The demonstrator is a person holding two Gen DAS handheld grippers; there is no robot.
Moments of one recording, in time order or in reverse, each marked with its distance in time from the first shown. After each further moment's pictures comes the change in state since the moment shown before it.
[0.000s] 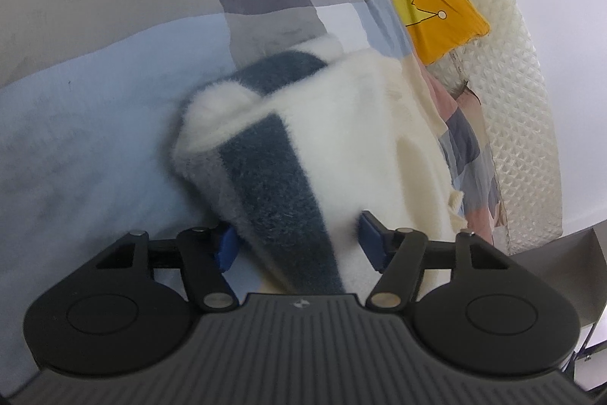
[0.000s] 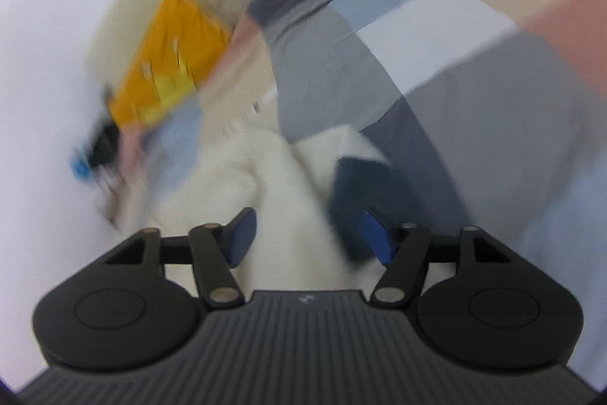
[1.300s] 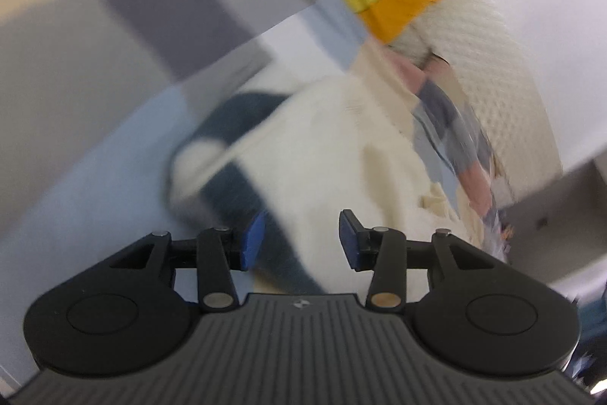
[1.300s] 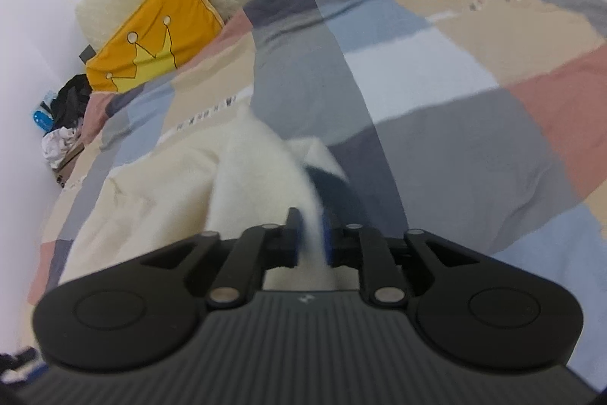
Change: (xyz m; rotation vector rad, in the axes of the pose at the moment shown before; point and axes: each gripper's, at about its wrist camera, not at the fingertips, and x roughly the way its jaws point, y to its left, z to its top) left arm -0.057 -0.047 0.027 0.286 0.022 -0.004; right arm -0.030 0.010 -0.014 -0.157 -0.130 -0.167
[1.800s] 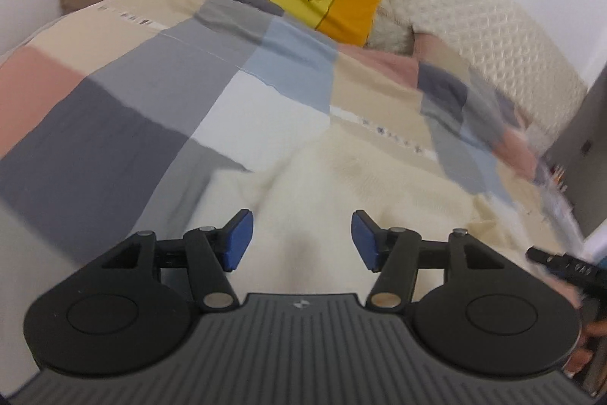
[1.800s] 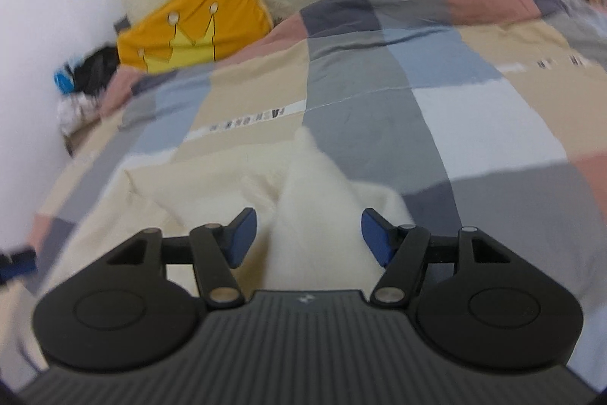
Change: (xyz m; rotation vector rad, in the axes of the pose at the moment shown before) left arm 0.118 -0.058 0.089 0.366 -0.045 0.103; right arm 0.062 0.060 0.023 -0.212 0.002 0.040
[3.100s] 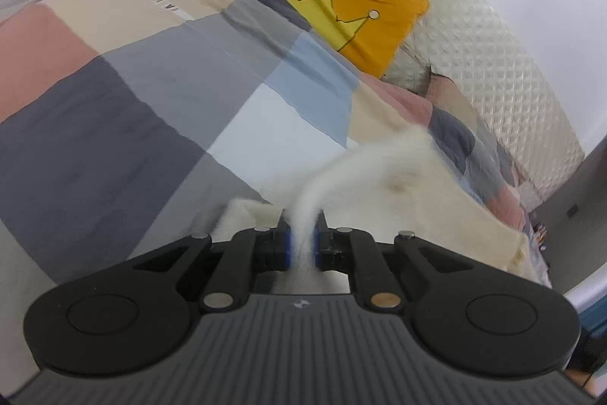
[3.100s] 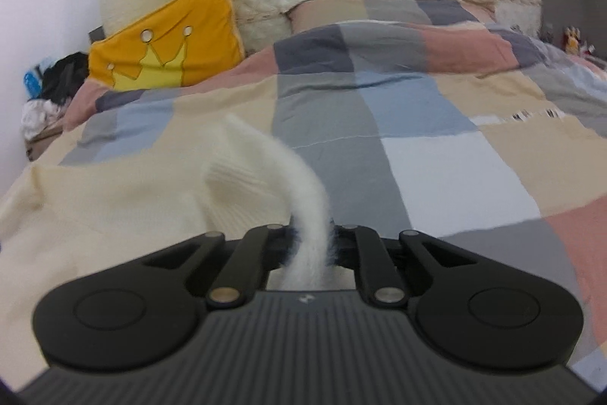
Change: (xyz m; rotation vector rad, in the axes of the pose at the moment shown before) left arm 0.021 0.052 0.018 -0.219 -0.058 -0.066; right arm 0.008 -0.019 0.005 0.002 -0.118 -0.116
